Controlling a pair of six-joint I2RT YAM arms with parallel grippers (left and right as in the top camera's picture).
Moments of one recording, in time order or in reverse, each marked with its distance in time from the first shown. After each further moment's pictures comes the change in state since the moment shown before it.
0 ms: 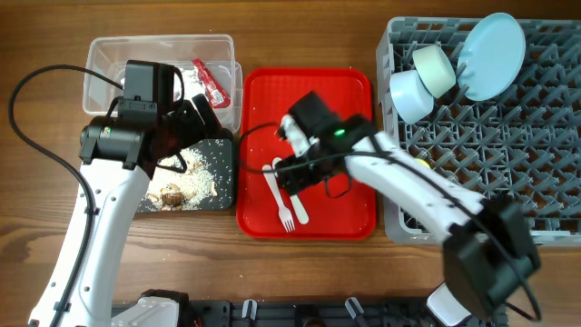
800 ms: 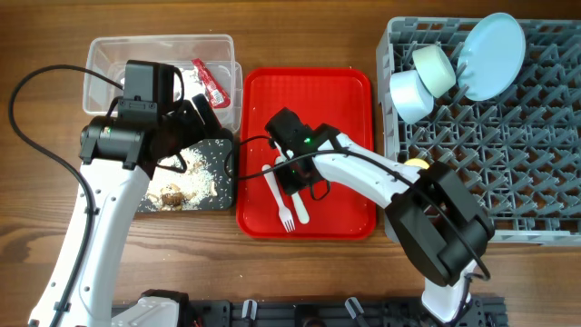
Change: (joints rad) left arm 0.000 0.000 0.000 0.000 0.000 0.000; right arm 0.057 0.215 0.003 0.138 0.171 0.039
